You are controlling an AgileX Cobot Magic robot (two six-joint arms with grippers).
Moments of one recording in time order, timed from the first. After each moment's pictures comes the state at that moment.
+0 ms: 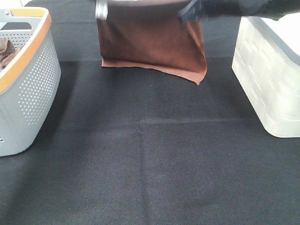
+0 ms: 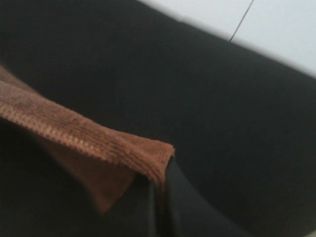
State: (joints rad) left arm -0.37 2.36 -2.40 0.20 0.88 -0.26; right arm 0.32 1.96 -1.38 0.20 -0.13 -0.55
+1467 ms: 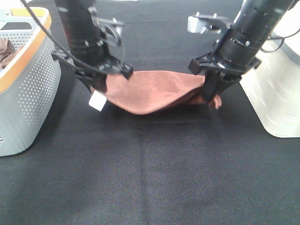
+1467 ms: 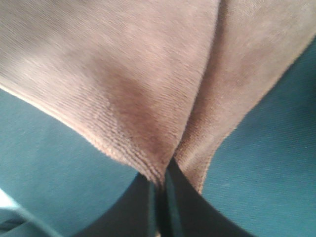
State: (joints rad) left arm -0.53 2.12 -1.77 -0.03 1.22 -0.08; right arm 0.32 1.86 -1.38 0.29 1.04 -0.32
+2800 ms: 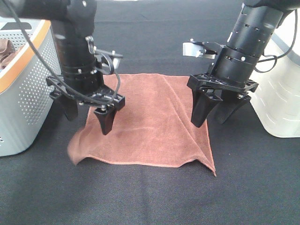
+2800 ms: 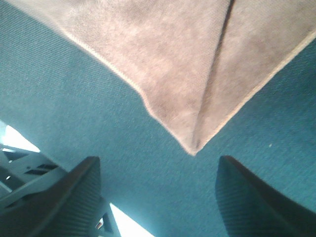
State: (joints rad) left arm -0.53 2.07 -1.59 -0.06 1.22 -0.01; right arm 0.32 1.94 -1.39 0.33 1.21 -0.32
